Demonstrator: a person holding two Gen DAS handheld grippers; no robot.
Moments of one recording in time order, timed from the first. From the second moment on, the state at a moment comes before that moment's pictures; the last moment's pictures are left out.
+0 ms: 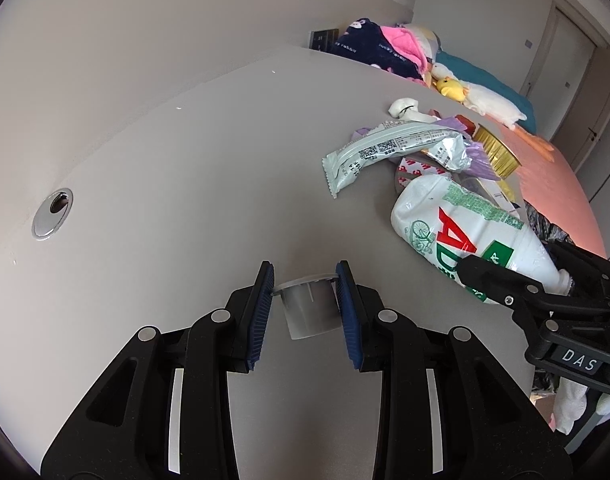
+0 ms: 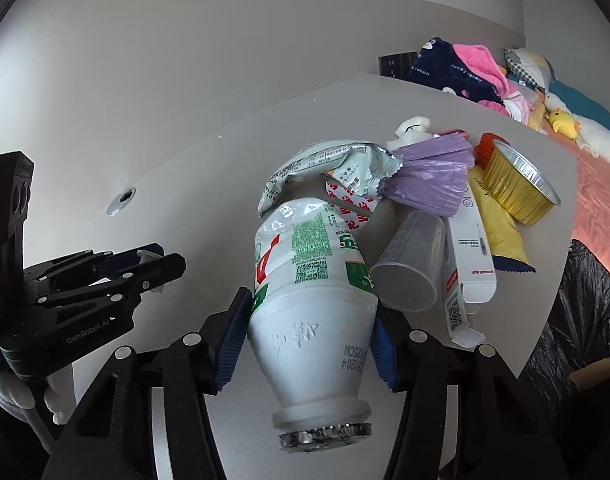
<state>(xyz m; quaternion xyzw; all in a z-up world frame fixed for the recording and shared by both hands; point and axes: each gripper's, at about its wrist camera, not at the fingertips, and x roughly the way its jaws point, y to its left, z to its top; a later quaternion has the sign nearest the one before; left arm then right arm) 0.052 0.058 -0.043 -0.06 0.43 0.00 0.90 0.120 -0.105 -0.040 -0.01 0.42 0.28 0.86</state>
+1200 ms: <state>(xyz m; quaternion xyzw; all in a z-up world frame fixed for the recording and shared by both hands) 0.061 -0.077 0.006 -0.01 0.37 -0.13 0.92 0.081 -0.258 0.025 0.09 0.32 0.20 0.92</state>
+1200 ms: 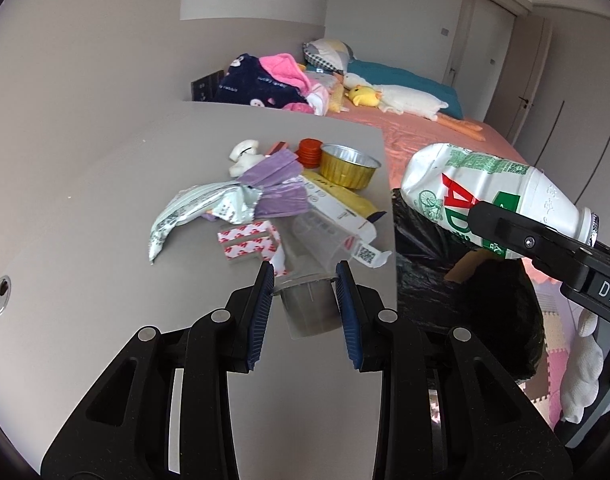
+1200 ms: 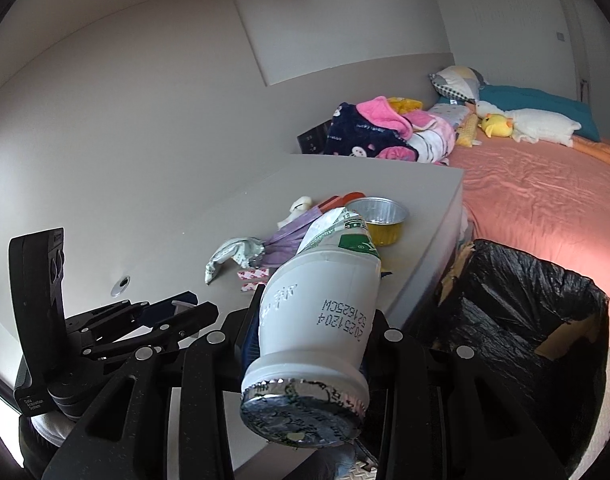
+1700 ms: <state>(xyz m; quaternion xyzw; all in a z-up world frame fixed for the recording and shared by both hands) 0.082 -0.154 0.004 0.02 0.38 -0.21 0.90 0.080 -0.331 0.020 0.12 0.32 0.11 0.93</state>
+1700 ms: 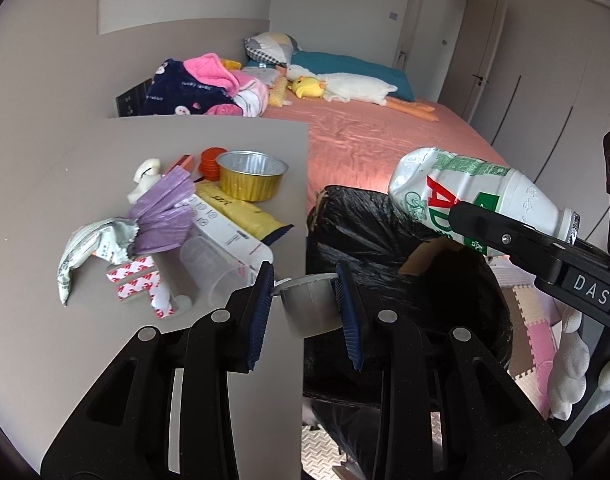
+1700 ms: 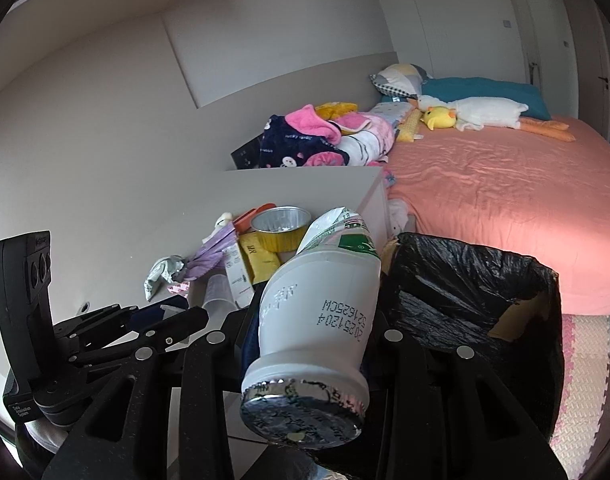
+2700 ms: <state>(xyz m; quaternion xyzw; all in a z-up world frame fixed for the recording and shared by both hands) 0.101 -0.233 -0.022 0.06 0.41 -0.30 0.86 0.085 -0.416 0.007 0.13 0.34 -0.09 0.93</state>
